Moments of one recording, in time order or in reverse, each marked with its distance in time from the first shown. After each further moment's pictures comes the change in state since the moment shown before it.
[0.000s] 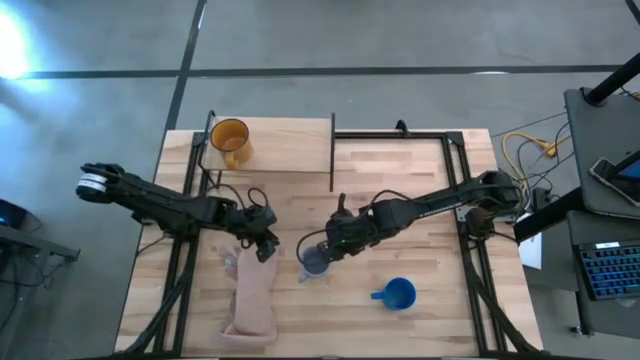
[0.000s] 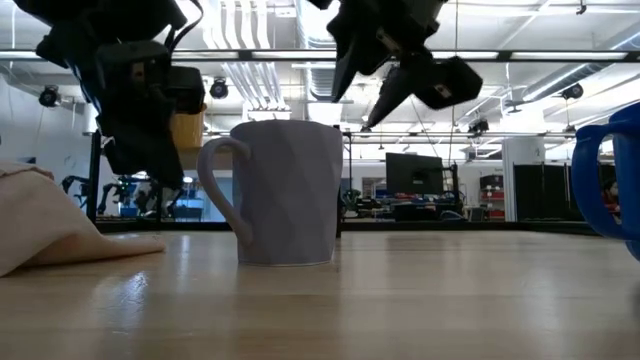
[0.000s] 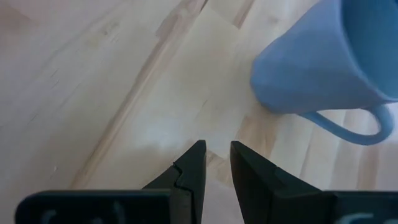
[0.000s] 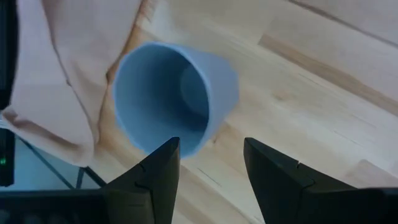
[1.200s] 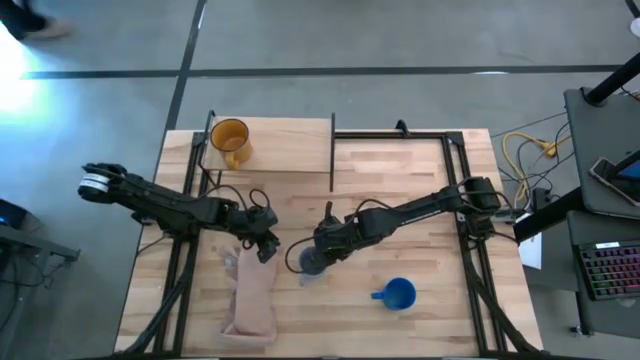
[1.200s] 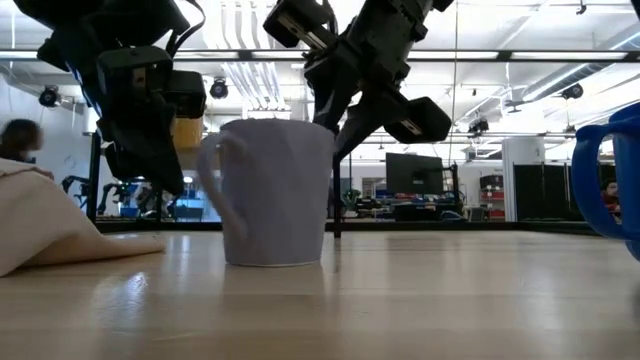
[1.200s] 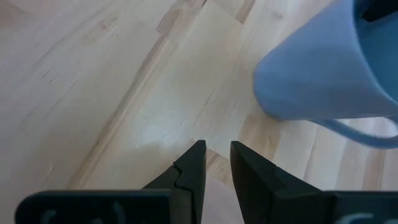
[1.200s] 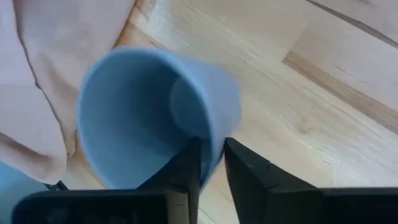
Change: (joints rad) left arm 0.000 0.021 -0.003 0.018 0.002 -0.003; right arm 0.002 0.145 0.042 0.084 0.011 -0.097
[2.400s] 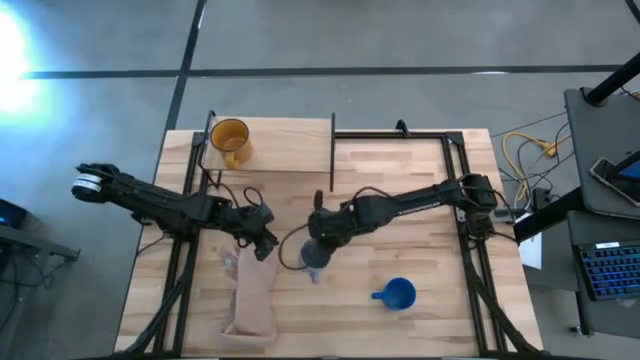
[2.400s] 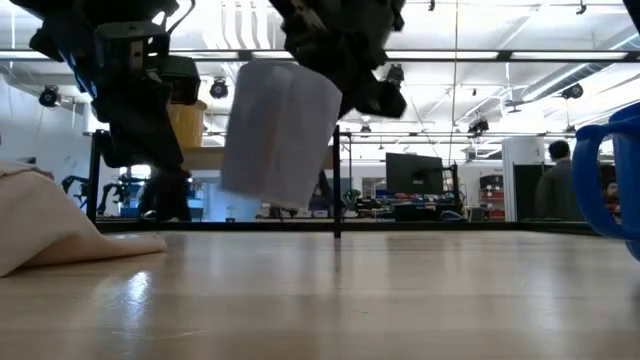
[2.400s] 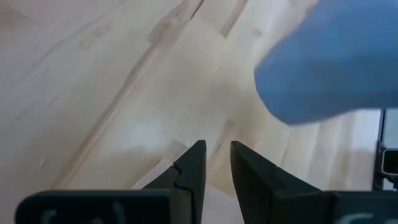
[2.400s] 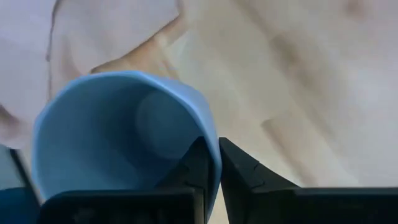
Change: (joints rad) left arm -0.008 -0.087 -0.001 -0.024 0.005 -0.067; right arm -0.056 0.008 0.146 -0.144 0.039 -0.457
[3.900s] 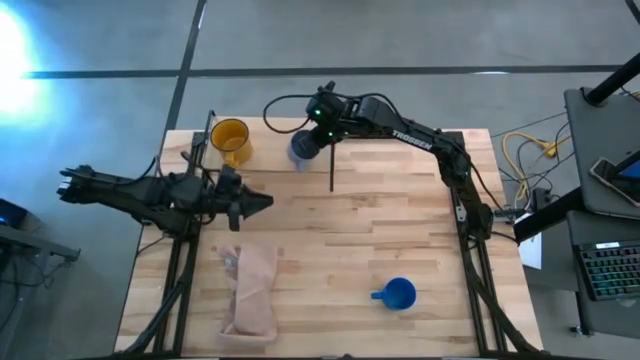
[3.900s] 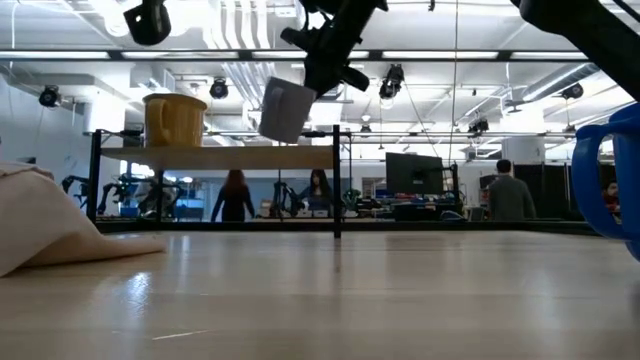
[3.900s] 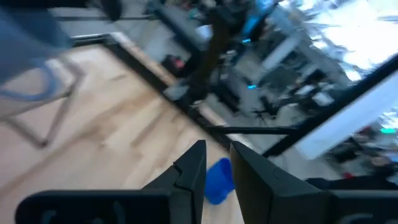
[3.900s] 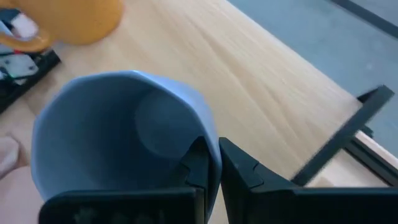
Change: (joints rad) left arm -0.036 -0.366 0.214 0.086 -0.287 0.042; right arm -0.491 0.177 0.693 -0.338 0.112 -0.365
